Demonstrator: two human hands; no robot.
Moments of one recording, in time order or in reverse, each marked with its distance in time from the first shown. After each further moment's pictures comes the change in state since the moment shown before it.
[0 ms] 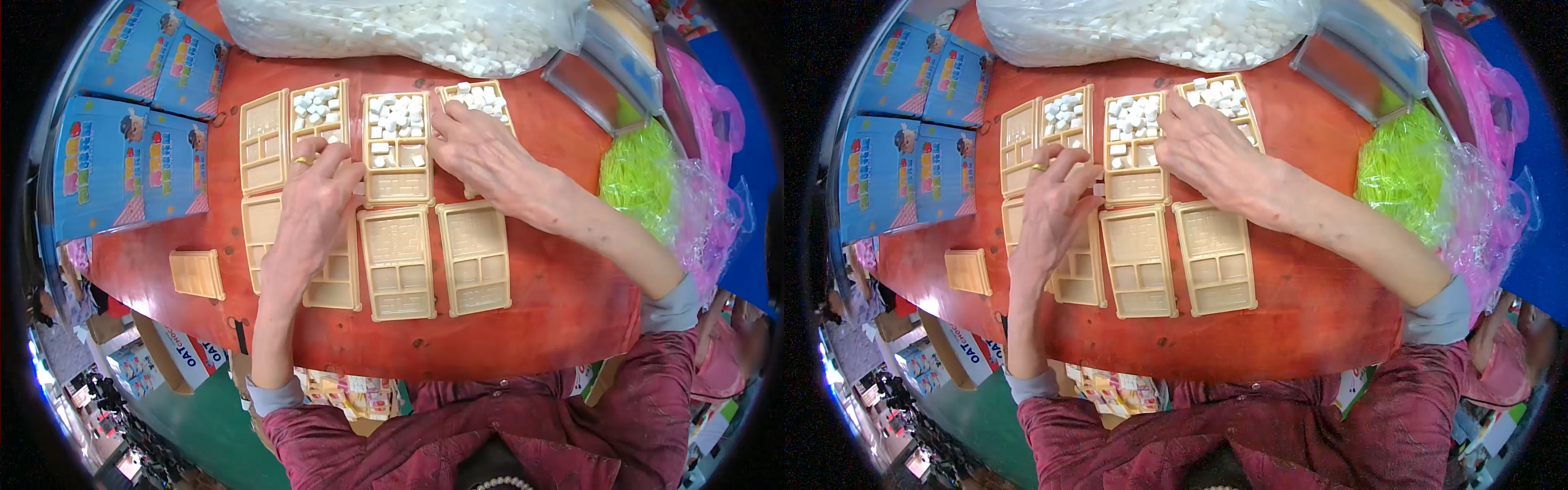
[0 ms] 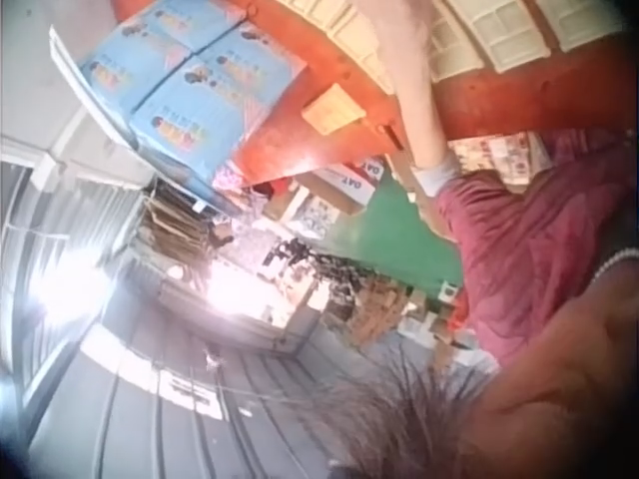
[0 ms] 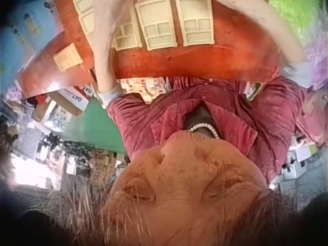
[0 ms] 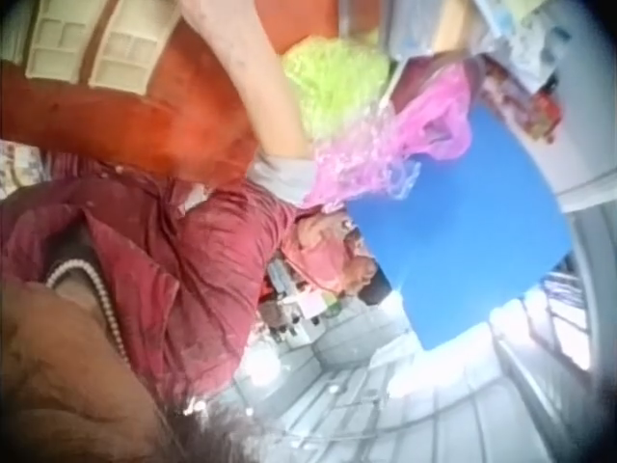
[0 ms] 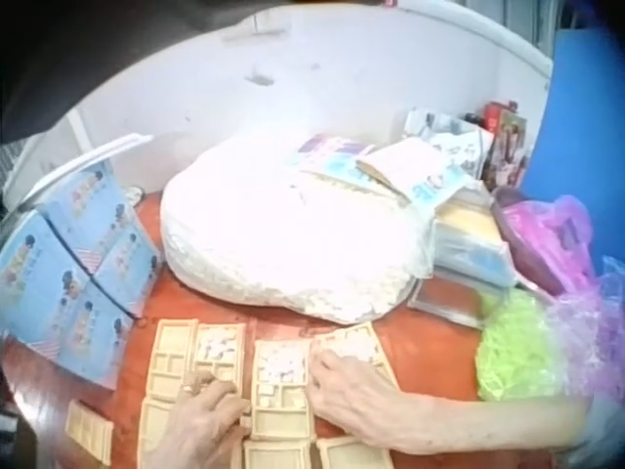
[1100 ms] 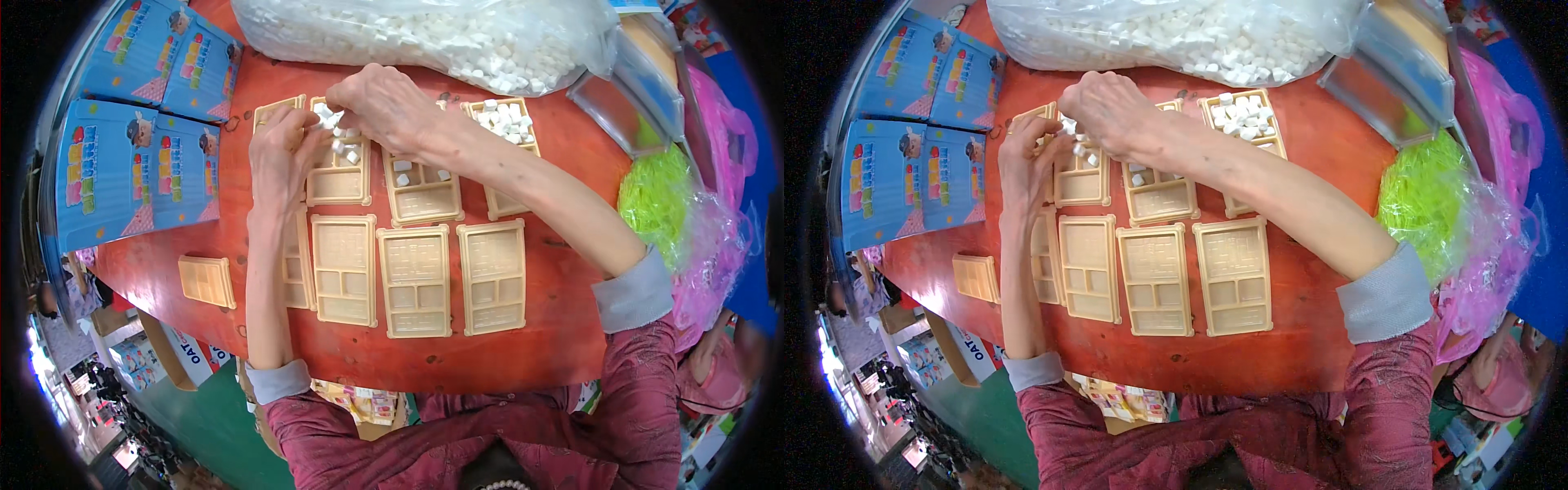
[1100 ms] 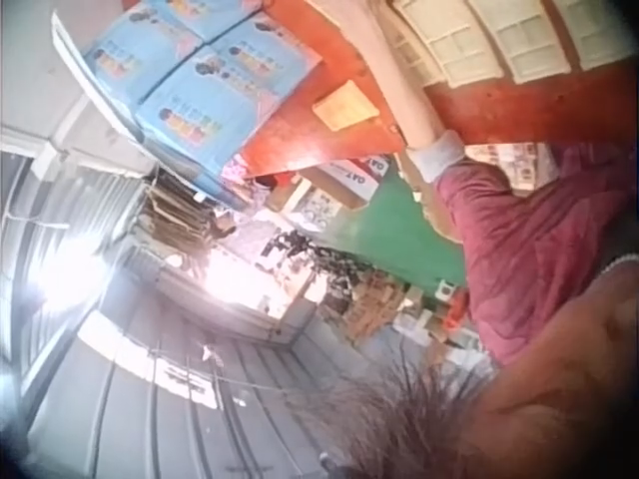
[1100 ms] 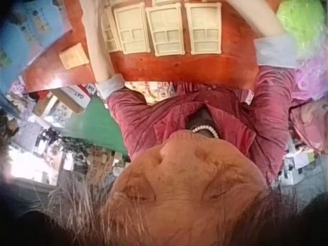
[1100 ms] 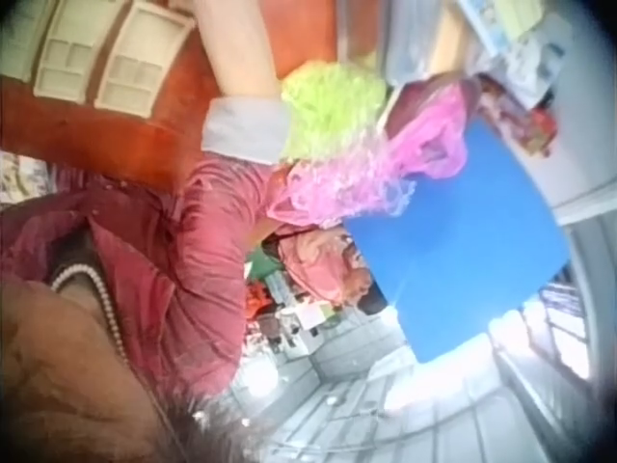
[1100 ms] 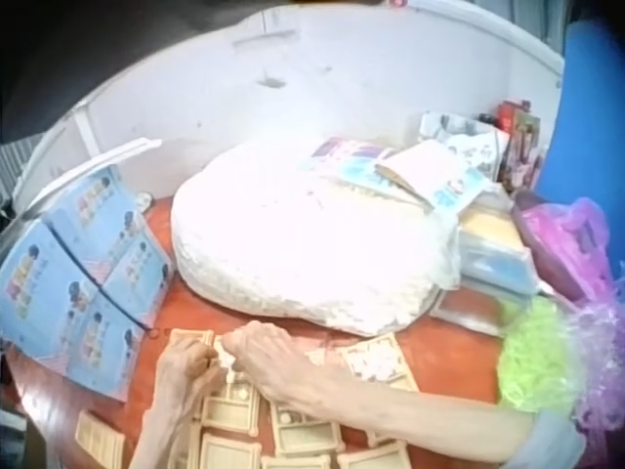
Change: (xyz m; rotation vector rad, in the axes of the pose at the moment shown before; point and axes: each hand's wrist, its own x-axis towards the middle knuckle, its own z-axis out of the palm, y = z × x) left_hand 0.025 -0.084 0.005 -0.123 0.194 -0.240; right_hand 0.133 0.003 0.031 0.400 0.299 0.073
